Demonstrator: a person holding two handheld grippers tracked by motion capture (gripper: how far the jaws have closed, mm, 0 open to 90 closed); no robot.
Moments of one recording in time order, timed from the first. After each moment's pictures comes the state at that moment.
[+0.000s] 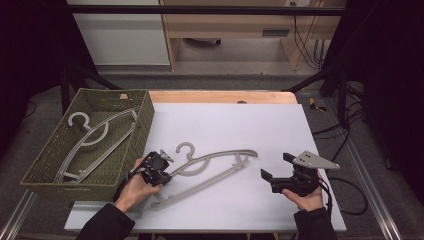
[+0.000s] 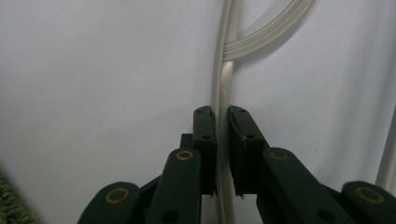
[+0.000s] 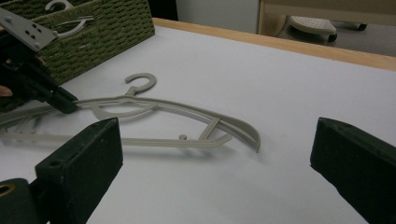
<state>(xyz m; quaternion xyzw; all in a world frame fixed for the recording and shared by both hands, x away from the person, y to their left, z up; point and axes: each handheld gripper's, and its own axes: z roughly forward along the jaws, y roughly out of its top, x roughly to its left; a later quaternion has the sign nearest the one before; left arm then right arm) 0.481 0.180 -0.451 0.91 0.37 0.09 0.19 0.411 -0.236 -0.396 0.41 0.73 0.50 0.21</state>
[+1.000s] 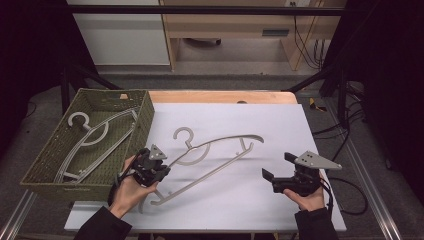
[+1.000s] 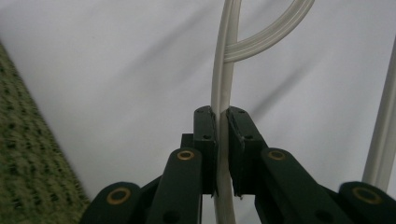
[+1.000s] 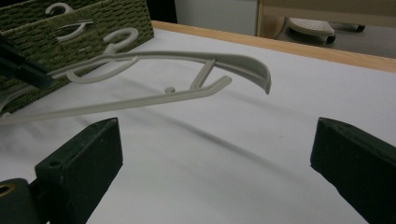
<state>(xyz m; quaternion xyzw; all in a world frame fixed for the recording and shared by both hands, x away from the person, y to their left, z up) 0.449 0.186 -0.397 0.87 0.37 0.17 0.28 0.411 -0.239 -0.395 0.41 0.73 0.51 0.22</state>
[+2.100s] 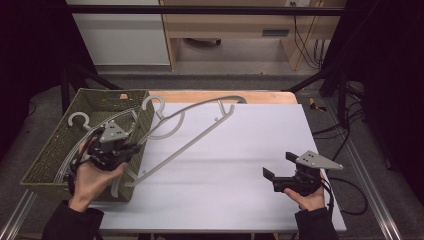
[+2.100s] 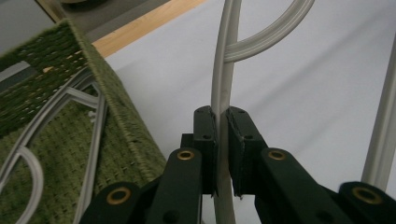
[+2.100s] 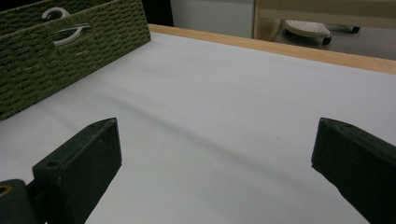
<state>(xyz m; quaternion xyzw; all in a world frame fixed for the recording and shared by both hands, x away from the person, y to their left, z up) 0.443 0.256 -0.307 0.83 0.37 0.24 0.33 0.411 -0.241 -0.395 0.42 0.72 0.51 0.22</state>
